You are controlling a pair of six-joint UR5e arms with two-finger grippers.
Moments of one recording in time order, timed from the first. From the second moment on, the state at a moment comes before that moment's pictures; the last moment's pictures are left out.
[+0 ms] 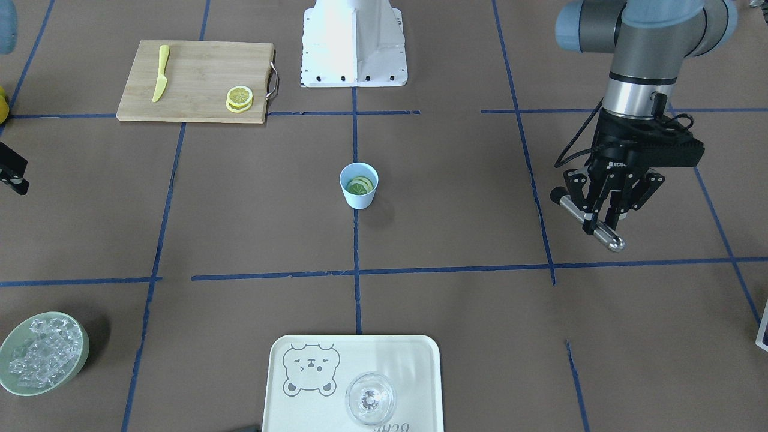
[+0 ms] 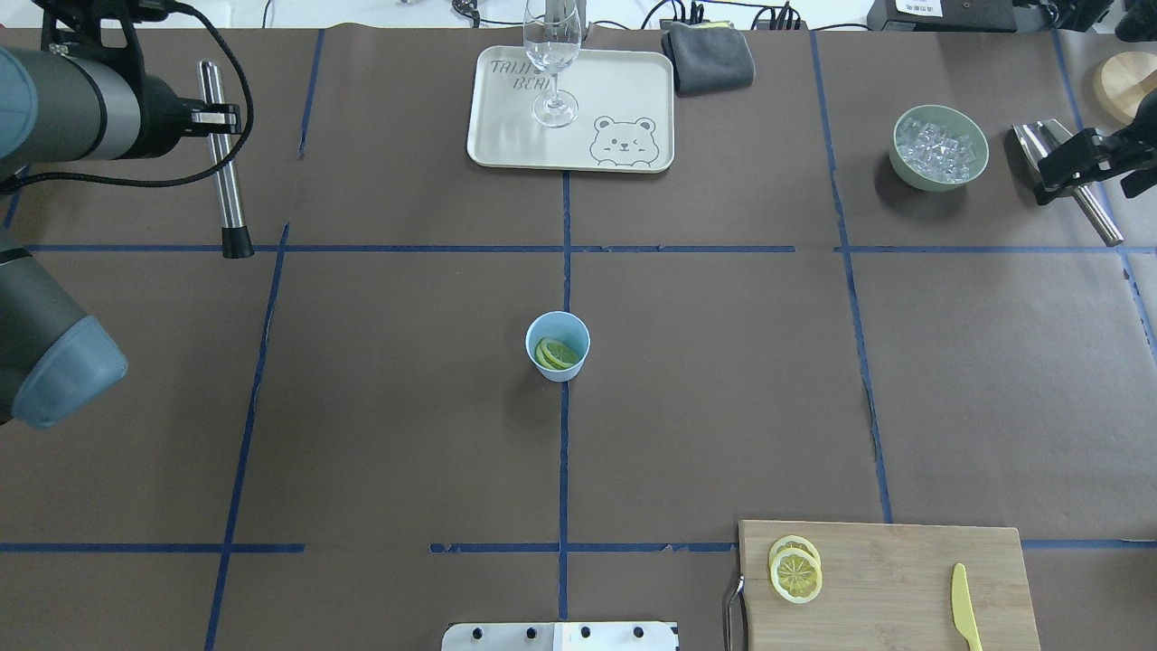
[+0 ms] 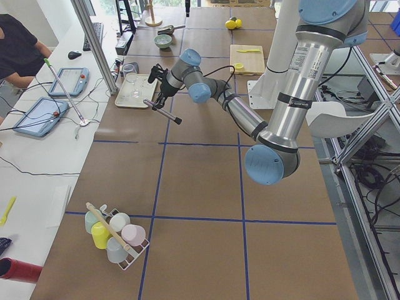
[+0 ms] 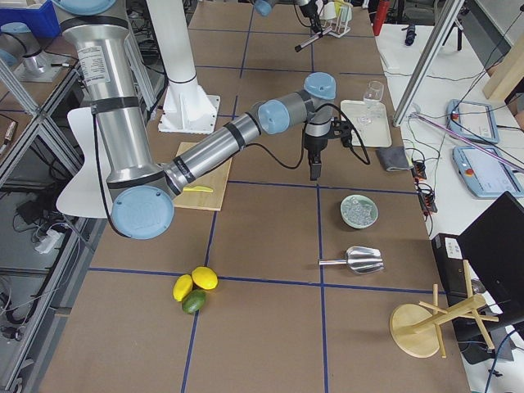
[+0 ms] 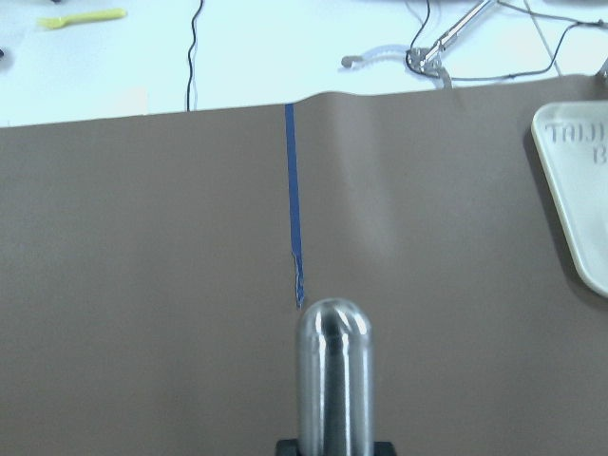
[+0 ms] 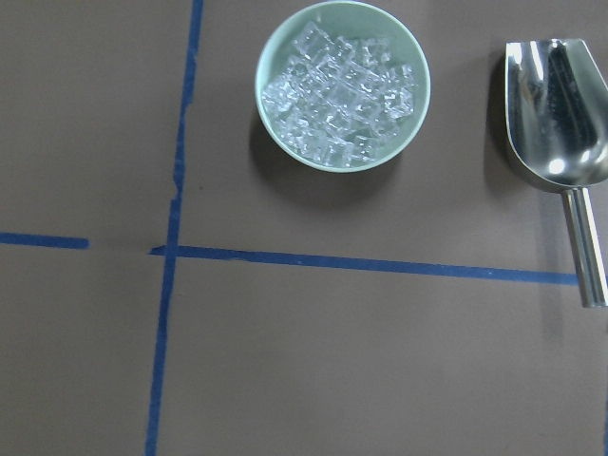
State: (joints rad) left arm -0.89 -1.88 -1.95 -1.90 -1.60 -0.95; right arm 1.25 -1.40 1.94 -1.76 2.24 0.39
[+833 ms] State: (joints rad) left arm -0.88 -1.96 -1.92 -2.41 -1.55 -0.83; right arm 1.47 -1.50 1.80 -1.76 2.33 0.03
